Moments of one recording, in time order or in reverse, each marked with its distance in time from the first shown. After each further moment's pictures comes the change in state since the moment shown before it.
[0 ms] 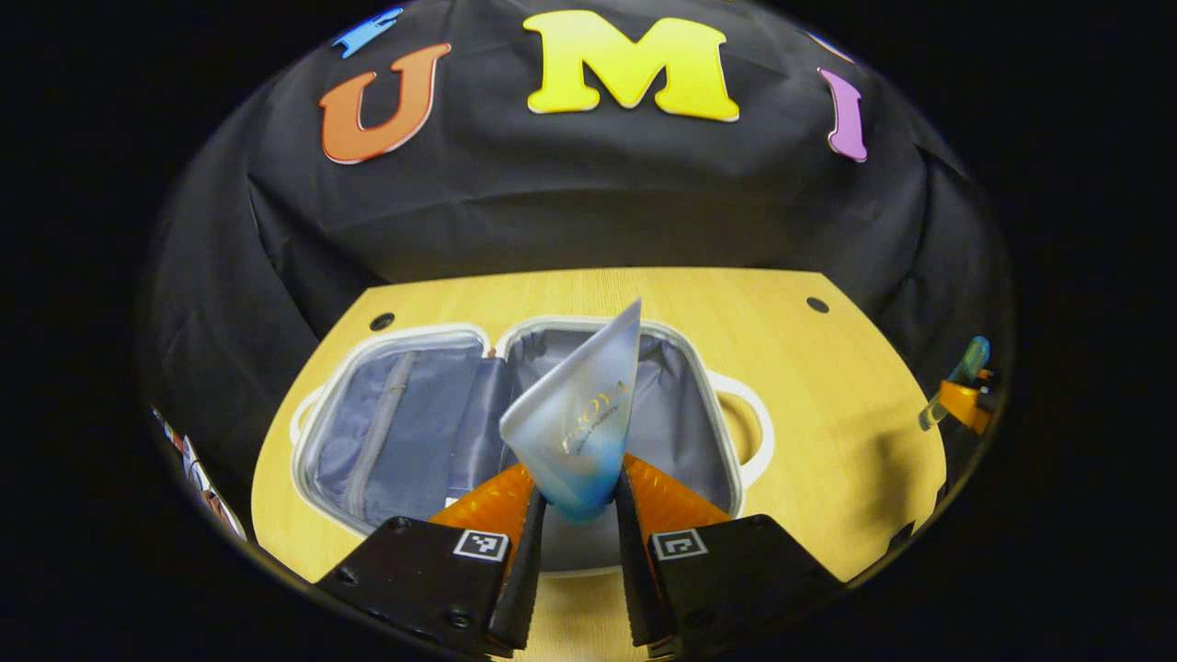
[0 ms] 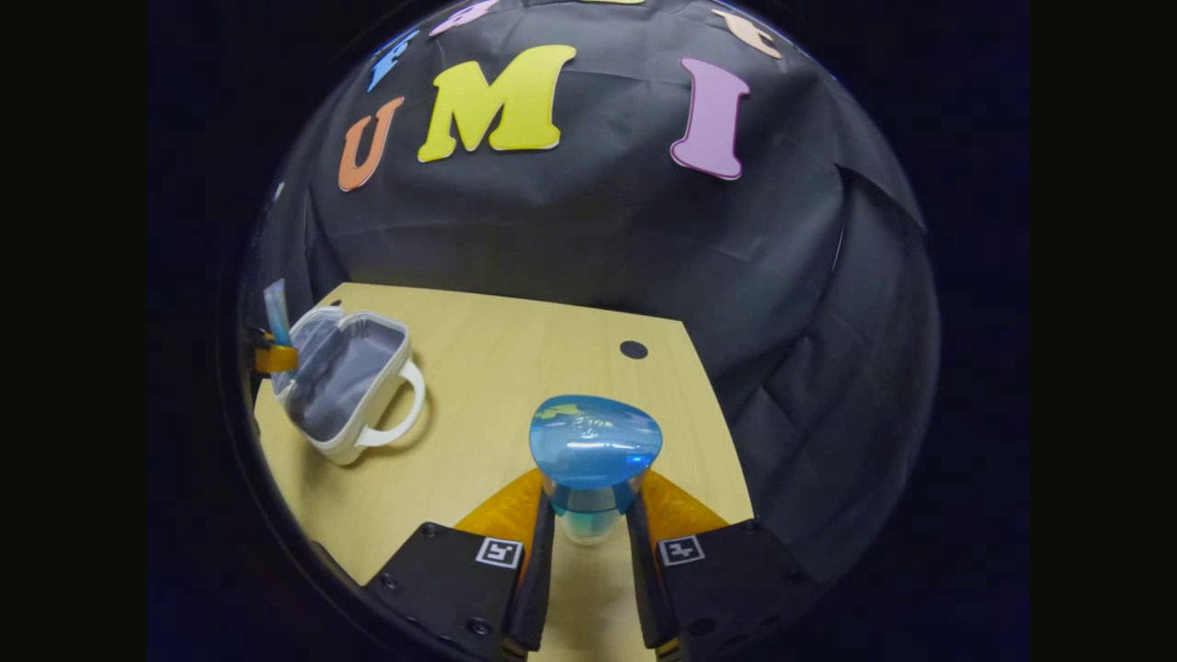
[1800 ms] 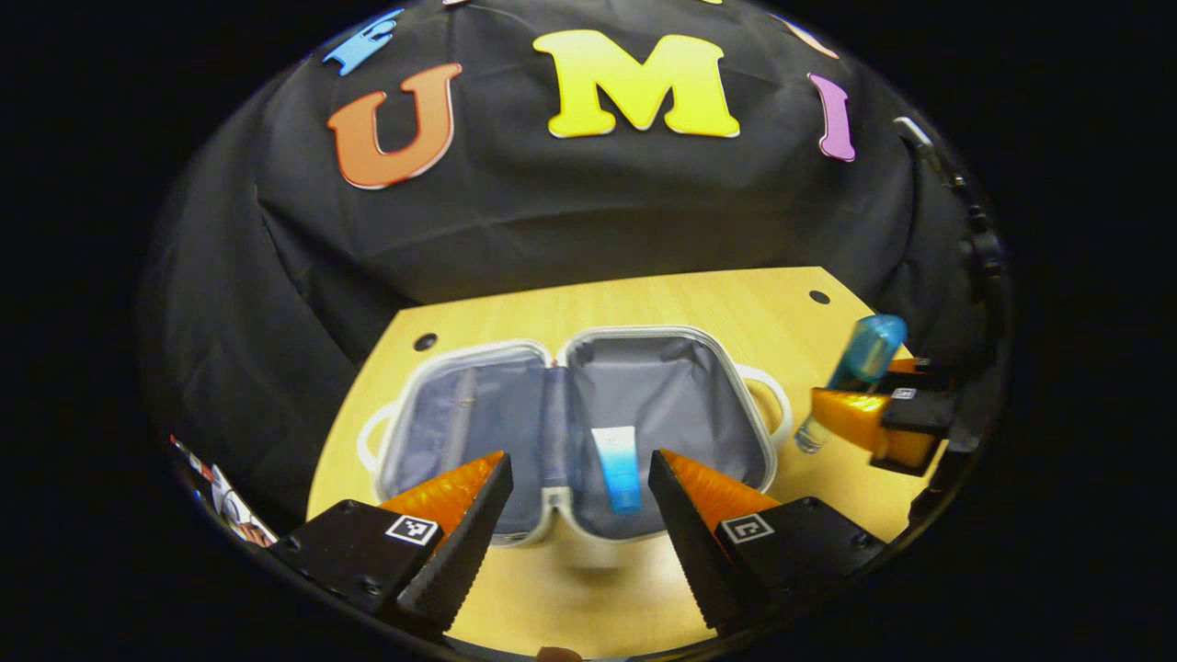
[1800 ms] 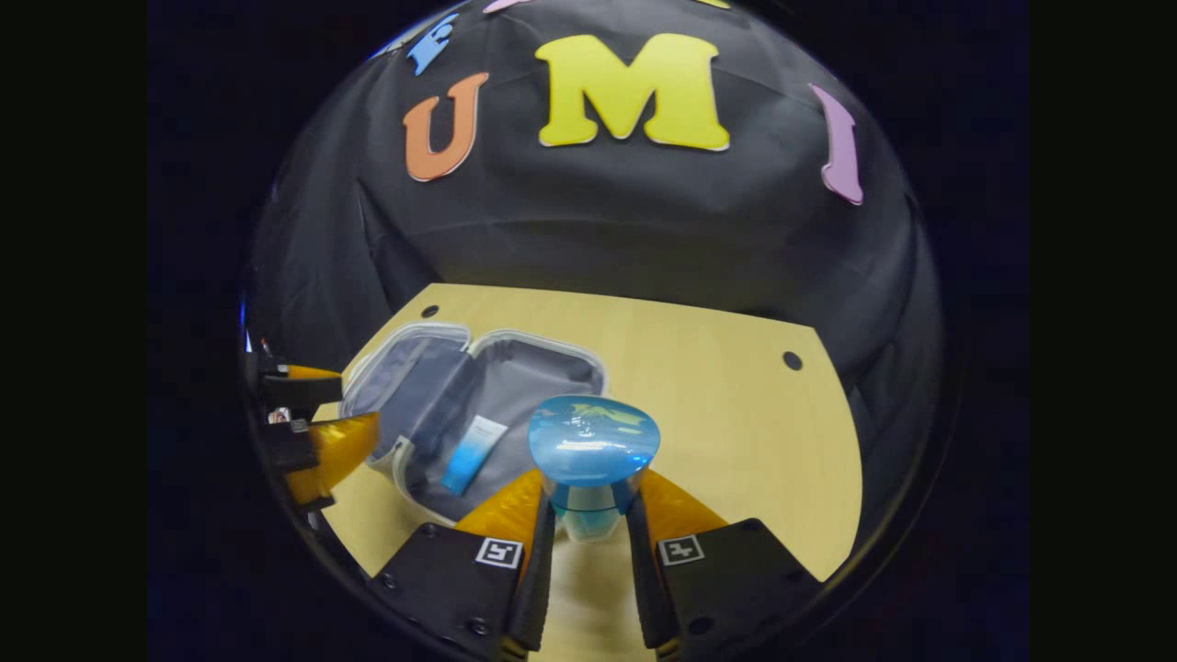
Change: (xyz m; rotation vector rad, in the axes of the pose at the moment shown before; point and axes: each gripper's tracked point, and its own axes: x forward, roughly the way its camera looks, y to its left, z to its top) left arm -0.100 0.077 0.028 0.079 -0.136 0.061; right arm 0.030 0.275 0.033 -0.049 0.094 0.272
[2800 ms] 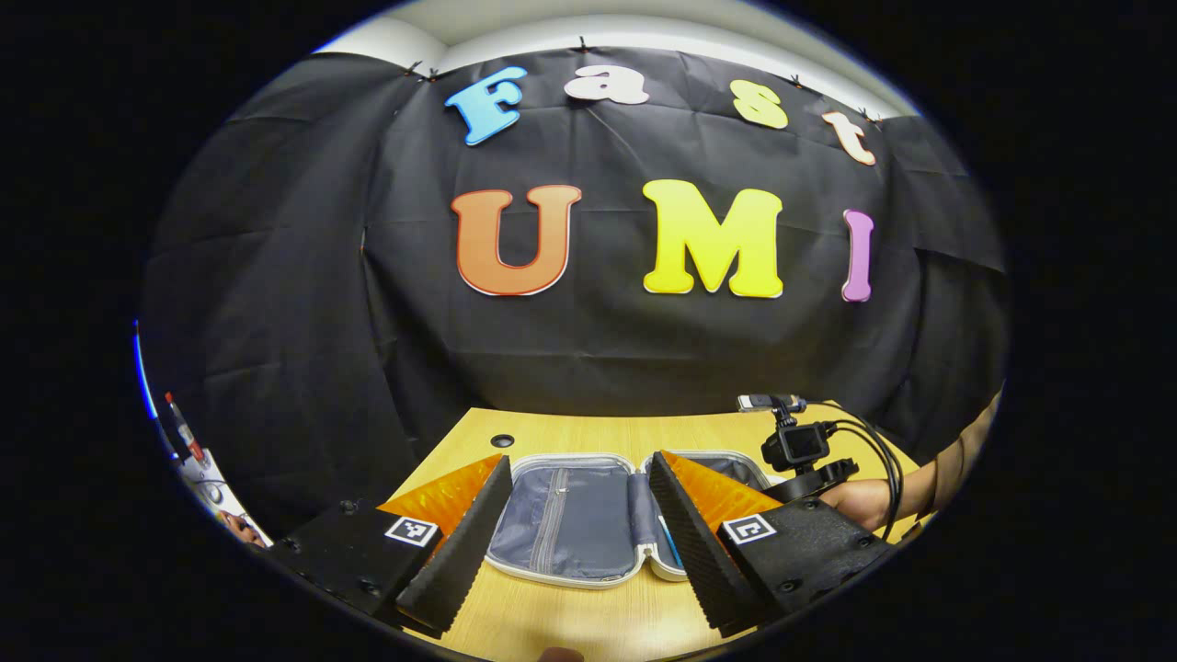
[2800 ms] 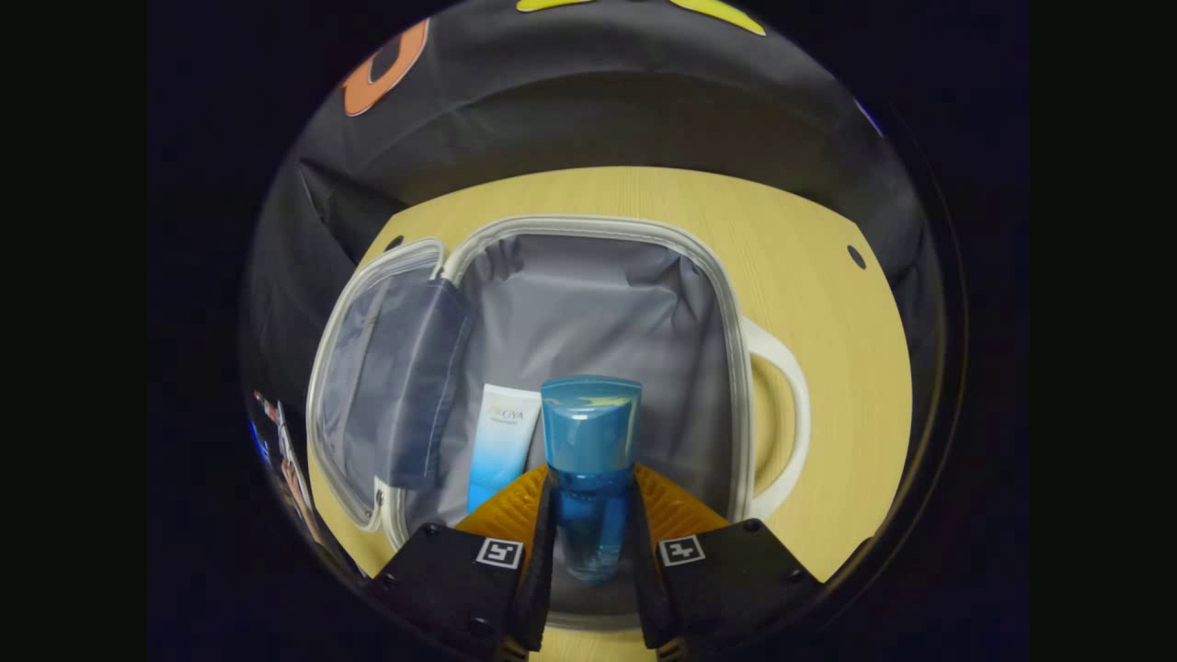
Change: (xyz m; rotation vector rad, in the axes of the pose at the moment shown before) left arm -0.094 0.103 0.047 -0.199 -0.411 0.032; right arm 0.129 0.061 -0.060 0.194 0.378 -0.064
